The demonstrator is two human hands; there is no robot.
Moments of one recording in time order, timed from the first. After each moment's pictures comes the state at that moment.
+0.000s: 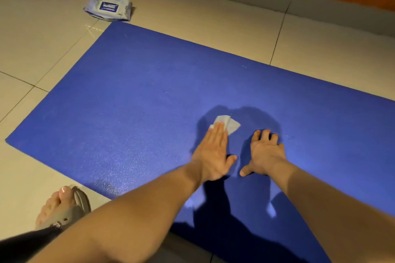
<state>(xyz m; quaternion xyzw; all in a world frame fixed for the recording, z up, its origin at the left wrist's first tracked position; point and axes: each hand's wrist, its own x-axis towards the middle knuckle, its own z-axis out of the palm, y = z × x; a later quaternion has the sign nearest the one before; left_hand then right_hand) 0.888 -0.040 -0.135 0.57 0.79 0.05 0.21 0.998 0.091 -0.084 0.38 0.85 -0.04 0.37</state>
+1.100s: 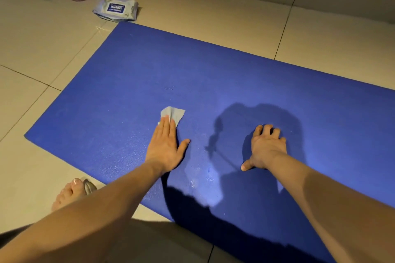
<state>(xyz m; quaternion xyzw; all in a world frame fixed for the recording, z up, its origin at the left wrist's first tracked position) 0.815 -0.135 -0.134 0.39 0.90 0.00 0.16 1.001 0.091 -0.084 0.37 0.86 -0.04 0.36</state>
